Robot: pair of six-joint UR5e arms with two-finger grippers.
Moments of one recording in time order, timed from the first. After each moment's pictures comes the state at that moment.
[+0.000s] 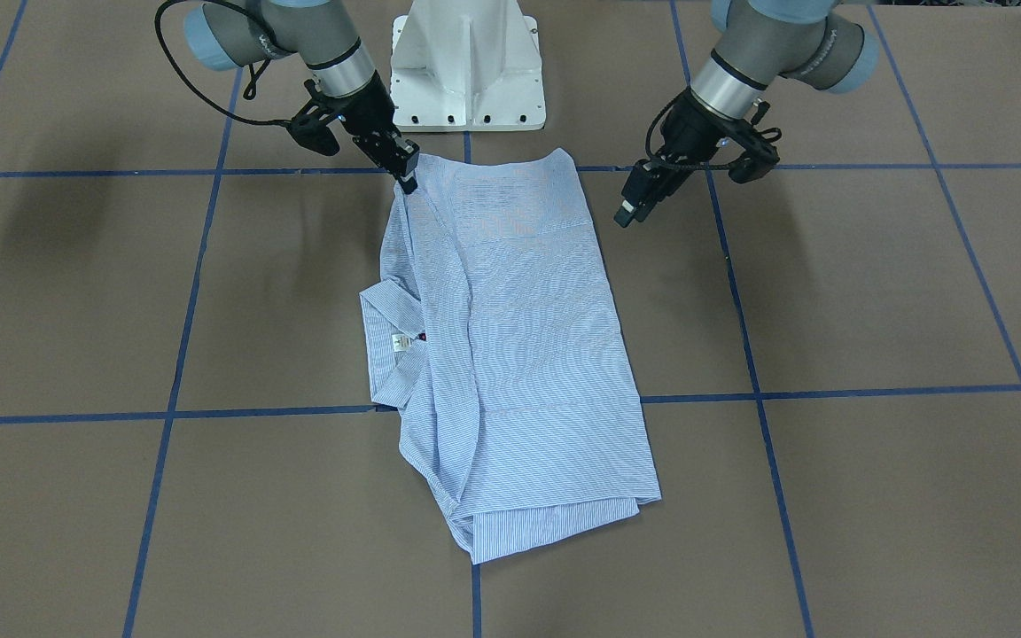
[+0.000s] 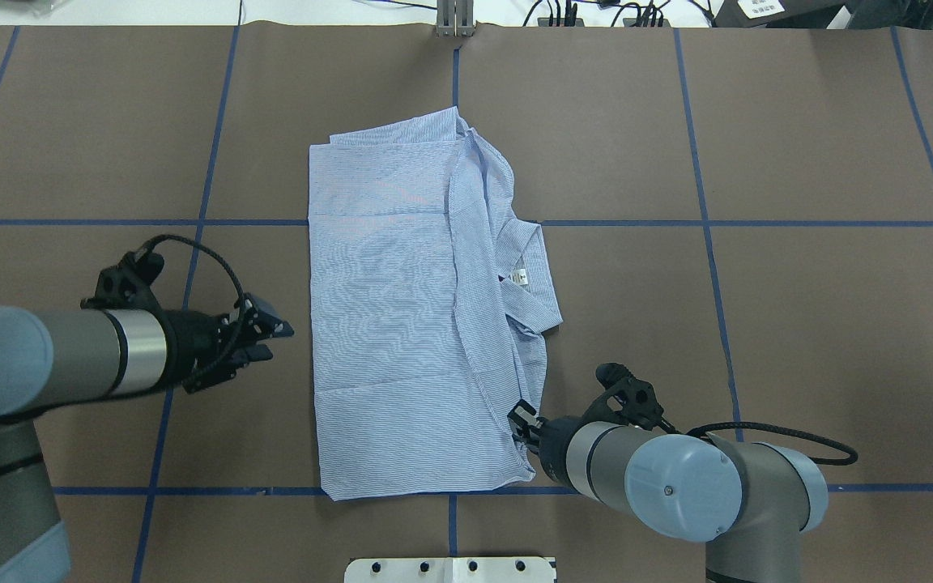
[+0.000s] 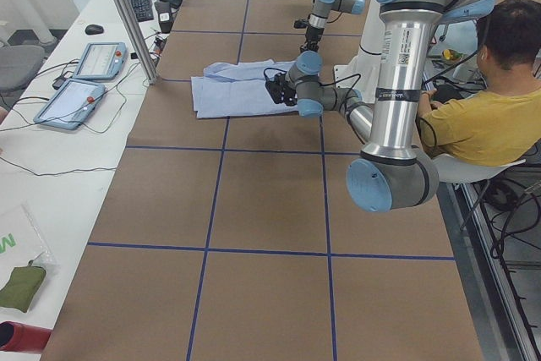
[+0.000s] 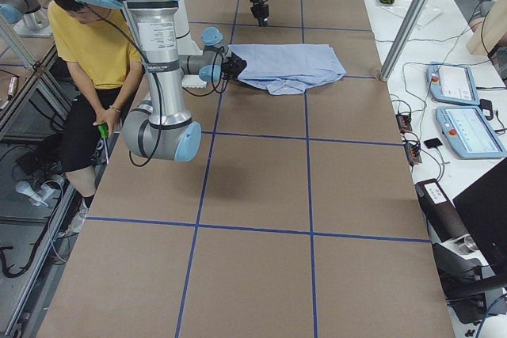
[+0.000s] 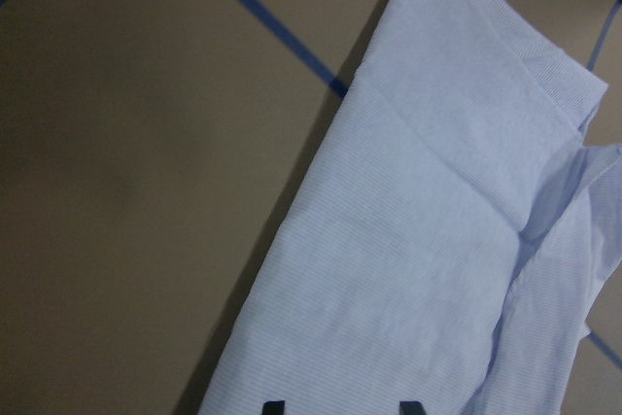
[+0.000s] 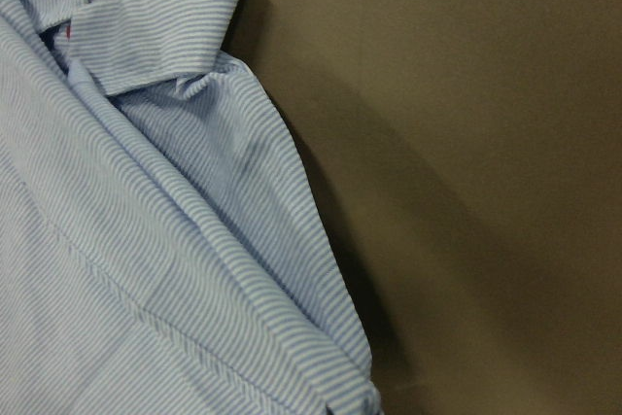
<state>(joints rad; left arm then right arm) -0.40 -1.65 -2.01 -2.30 -1.65 -2.05 0.17 -1.29 1.93 -1.09 1.47 2.19</state>
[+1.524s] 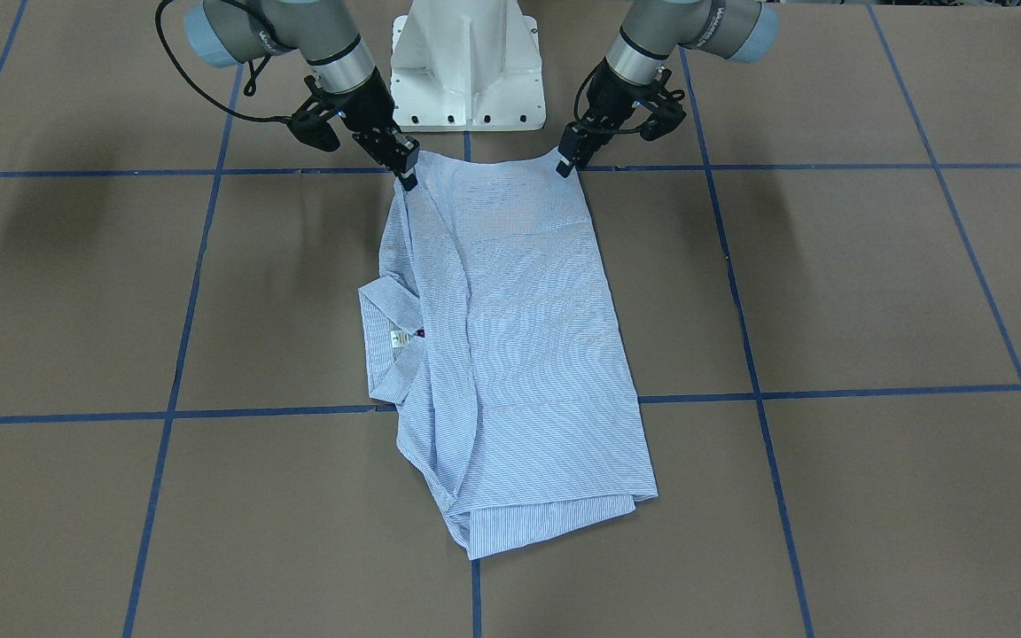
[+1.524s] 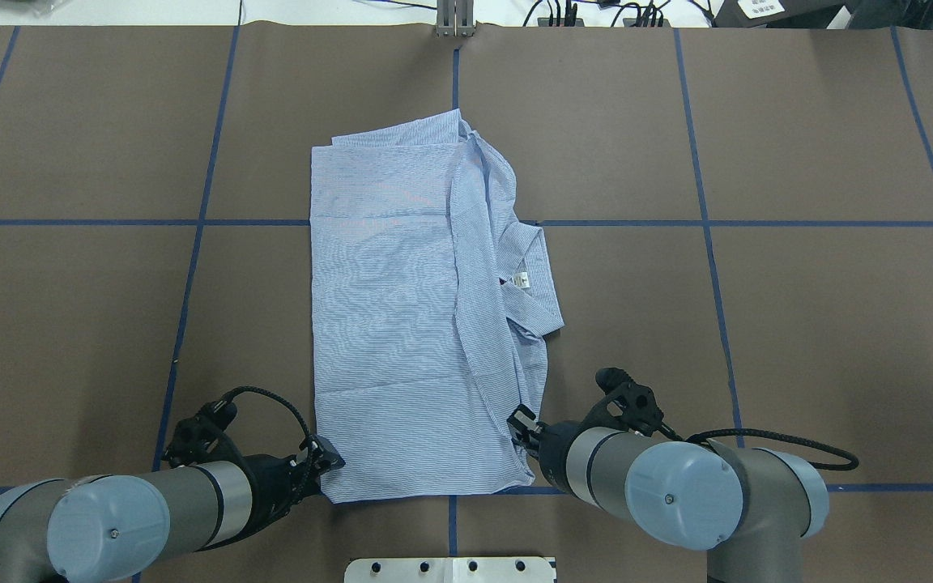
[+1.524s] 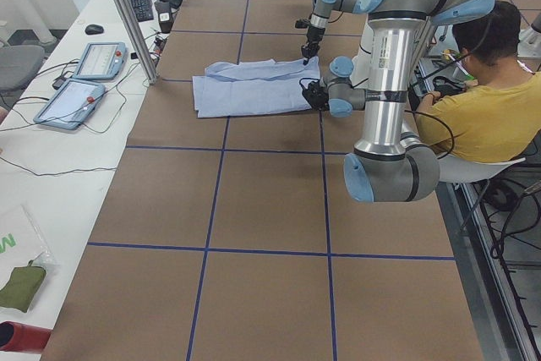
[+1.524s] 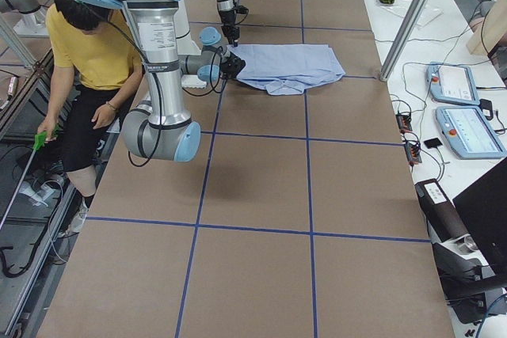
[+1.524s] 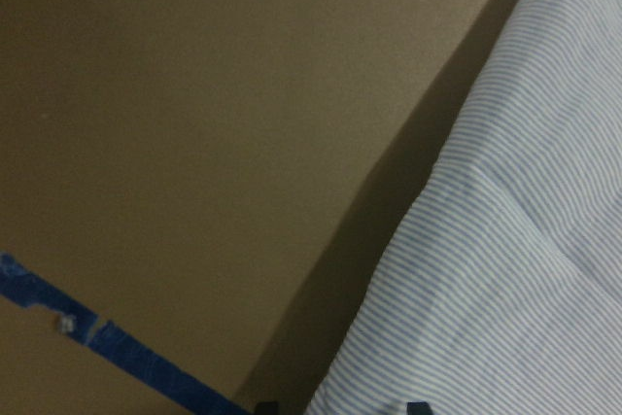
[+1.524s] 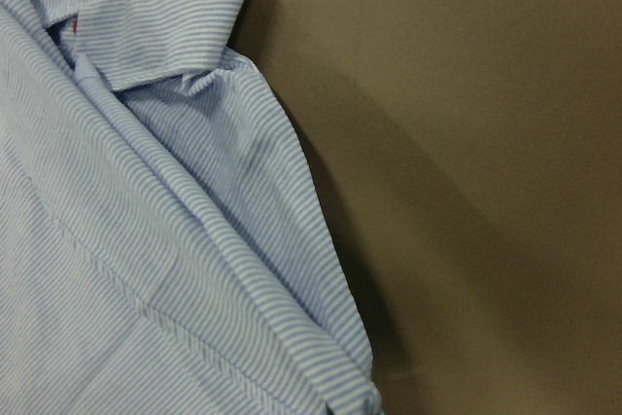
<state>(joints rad) -0.12 -1.70 -1.97 -2.21 -1.48 -2.22 0.16 -1.29 1.93 -1.09 1.46 2.19</state>
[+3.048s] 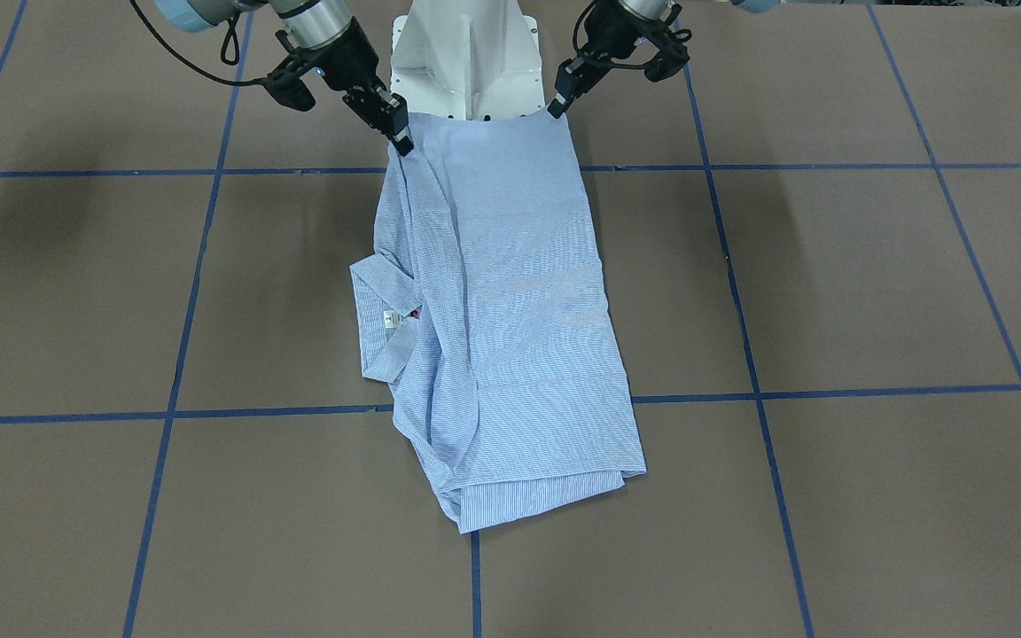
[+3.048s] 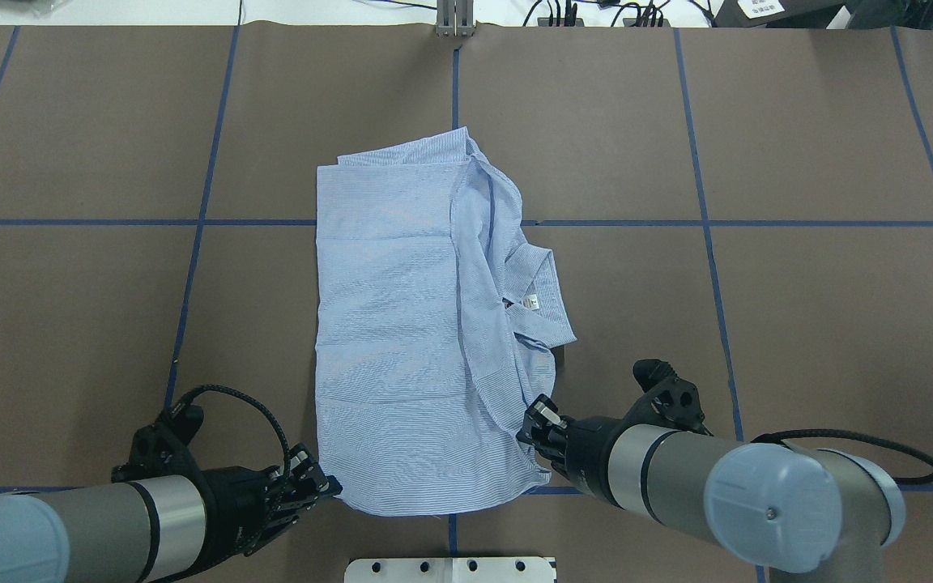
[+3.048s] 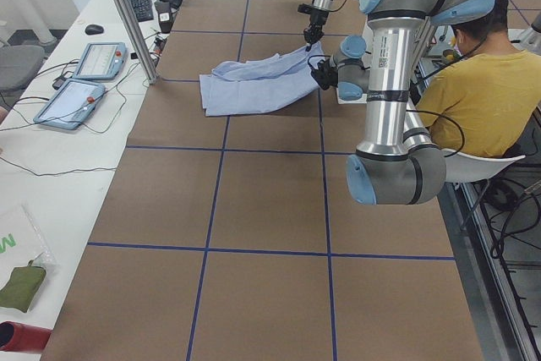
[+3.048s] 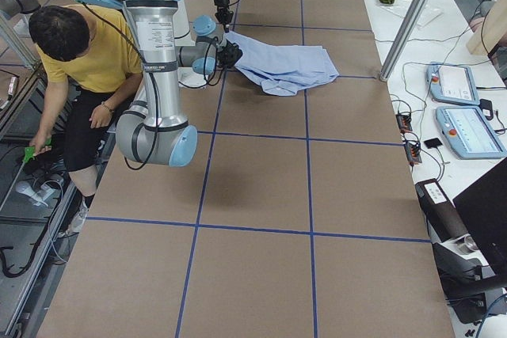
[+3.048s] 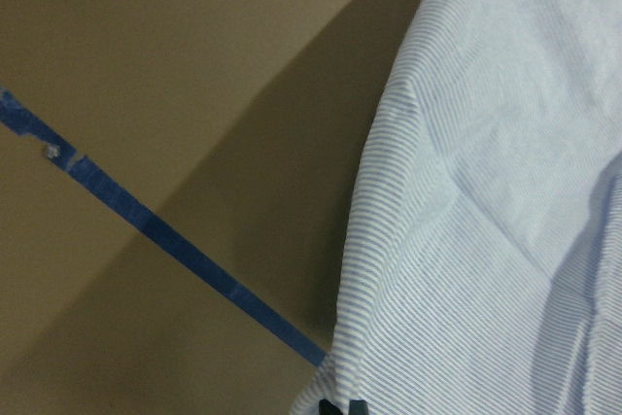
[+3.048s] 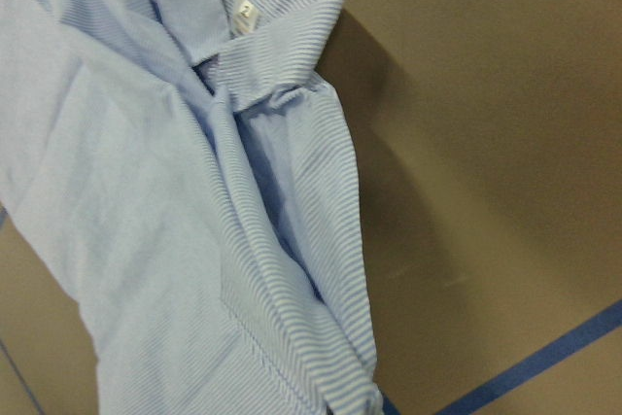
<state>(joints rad) -0.11 -1.65 -2.24 -2.16 -1.47 -2.28 0.17 -1.36 2.14 -1.09 1.46 2.25</state>
